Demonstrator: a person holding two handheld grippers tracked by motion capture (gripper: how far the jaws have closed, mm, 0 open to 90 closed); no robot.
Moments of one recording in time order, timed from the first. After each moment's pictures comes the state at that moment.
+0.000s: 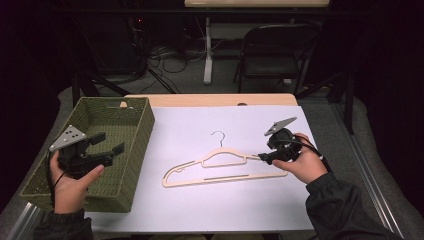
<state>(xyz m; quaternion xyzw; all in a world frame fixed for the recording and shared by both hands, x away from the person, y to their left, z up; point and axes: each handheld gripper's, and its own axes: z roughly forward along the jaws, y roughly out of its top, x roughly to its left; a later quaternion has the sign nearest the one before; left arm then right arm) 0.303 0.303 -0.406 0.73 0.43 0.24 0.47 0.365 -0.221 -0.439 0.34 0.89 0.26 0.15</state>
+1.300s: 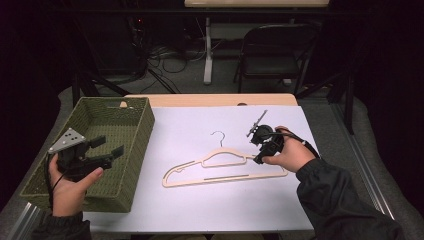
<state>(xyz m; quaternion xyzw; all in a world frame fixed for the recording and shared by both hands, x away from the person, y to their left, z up) 0.299 0.306 -0.410 0.73 0.44 0.23 0.47 0.386 -0.180 -0.433 0.30 0.94 0.12 0.08</state>
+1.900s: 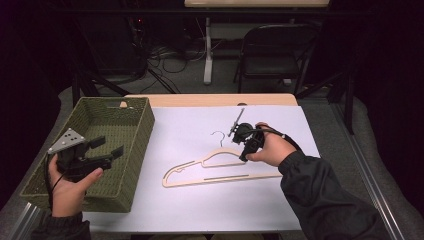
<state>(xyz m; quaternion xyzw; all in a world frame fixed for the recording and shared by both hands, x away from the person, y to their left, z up) 0.298 0.306 -0.410 0.73 0.44 0.23 0.47 0.399 -0.132 -0.434 0.25 0.96 0.11 0.08</state>
